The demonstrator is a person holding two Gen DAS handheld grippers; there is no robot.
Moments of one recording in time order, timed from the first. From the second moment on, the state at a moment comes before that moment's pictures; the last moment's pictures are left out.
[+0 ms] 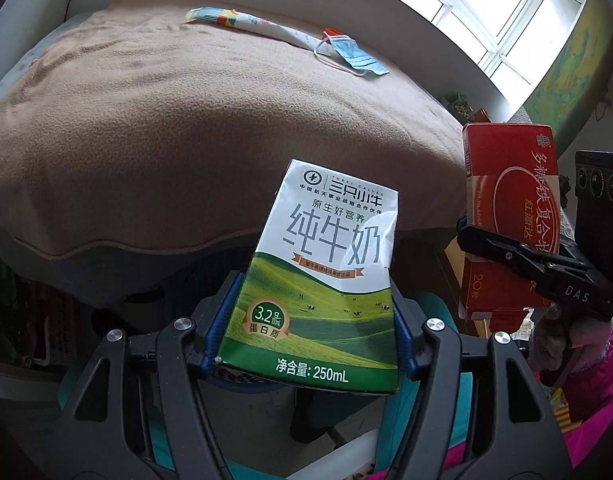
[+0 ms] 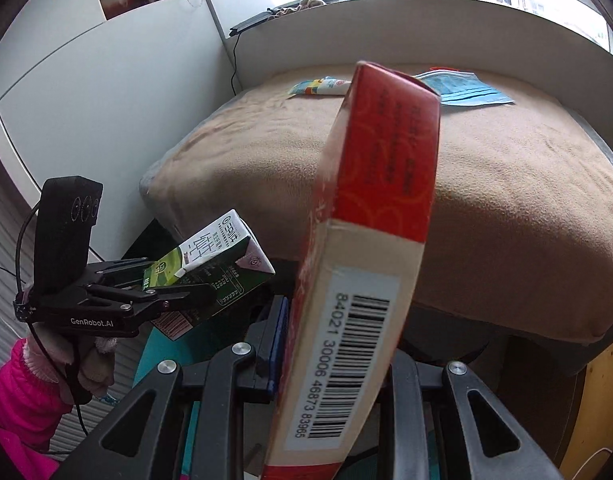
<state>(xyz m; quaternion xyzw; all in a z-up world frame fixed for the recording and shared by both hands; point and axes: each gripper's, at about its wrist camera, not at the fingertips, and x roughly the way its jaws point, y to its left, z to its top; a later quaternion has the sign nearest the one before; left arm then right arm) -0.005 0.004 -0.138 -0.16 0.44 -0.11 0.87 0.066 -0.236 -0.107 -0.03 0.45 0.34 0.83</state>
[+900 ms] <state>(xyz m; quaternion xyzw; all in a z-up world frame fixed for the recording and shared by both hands) 0.022 0.011 -0.284 -0.16 0.55 -0.03 0.82 0.079 -0.183 -0.222 -0.07 0.54 0.33 0.77</state>
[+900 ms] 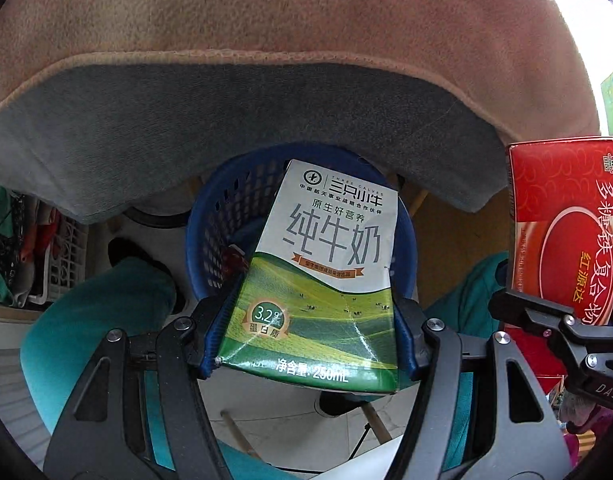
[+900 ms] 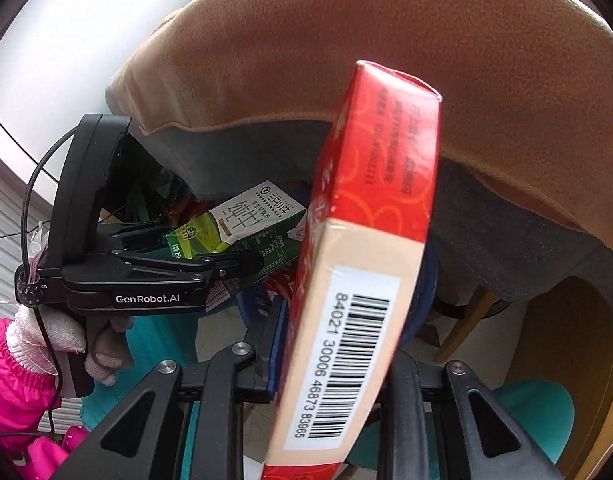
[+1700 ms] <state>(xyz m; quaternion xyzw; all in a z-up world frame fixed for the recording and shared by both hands) 0.022 -0.005 -0.288 -0.13 0.56 0.00 0.82 0.091 -0.119 -0.264 -0.11 0.54 0.29 0.79</state>
